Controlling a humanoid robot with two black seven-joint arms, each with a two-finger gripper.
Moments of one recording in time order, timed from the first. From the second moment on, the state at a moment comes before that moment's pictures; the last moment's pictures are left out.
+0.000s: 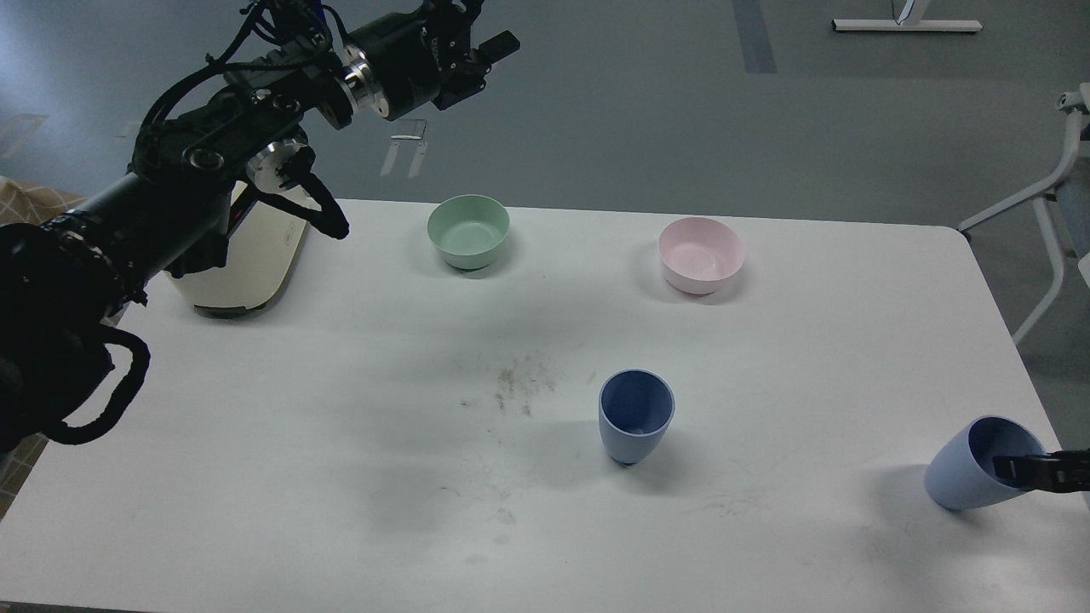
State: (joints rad) left arm -1.24 0.26 -0.30 -0.52 0.50 -0.49 -0.49; right arm 0.69 -1.24 0.21 1.33 -1.58 0.45 0.36
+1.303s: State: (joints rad) left arm -1.24 0.26 -0.29 -0.51 0.51 -0.49 -0.49; right arm 1.56 -0.74 -0.05 1.42 -1.63 0.49 0.37
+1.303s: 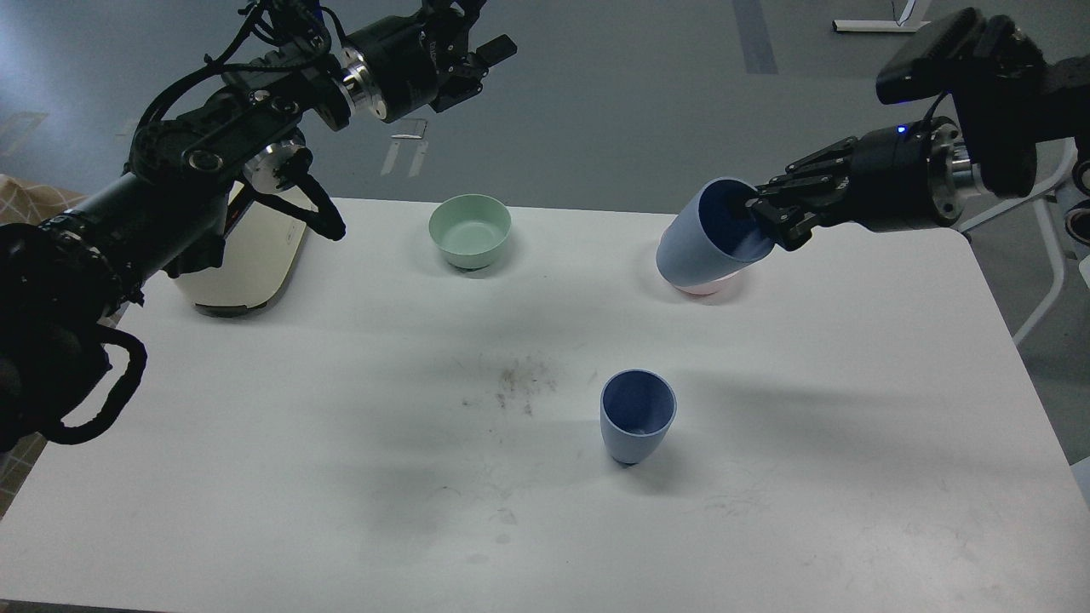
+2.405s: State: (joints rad) left arm -1.25 0.27 -0.29 -0.51 0.51 -0.49 -0.49; right arm 1.64 -0.64 -0.30 1.52 -1.53 0.49 0.37
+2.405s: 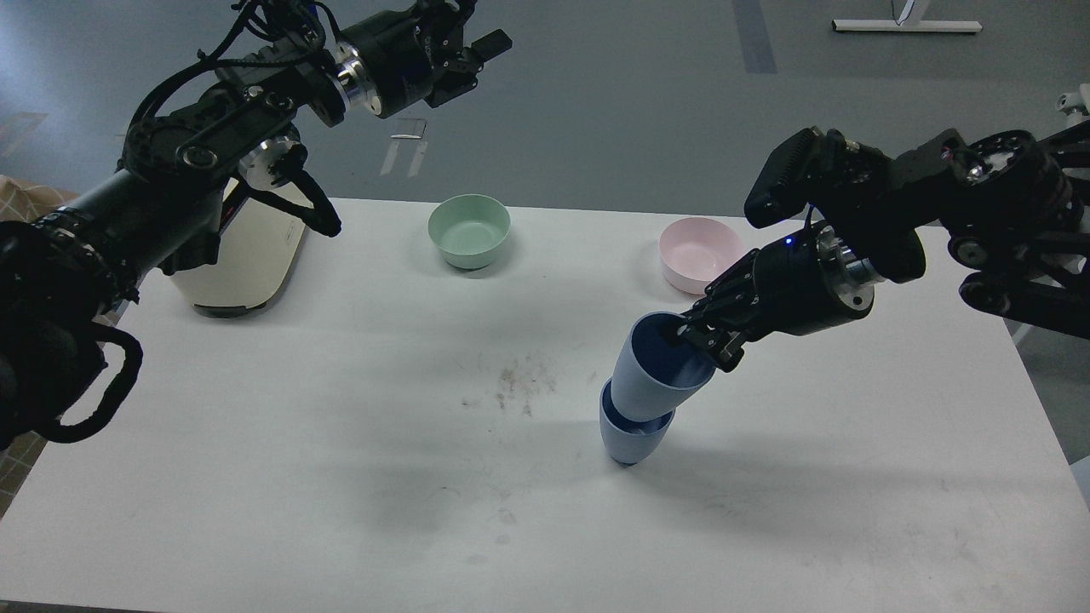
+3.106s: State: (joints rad) left arm -1.25 0.28 -0.30 -0.51 0.51 -0.49 -0.49; right arm 1.62 -0.62 -0.30 1.51 -1.53 0.49 0.36
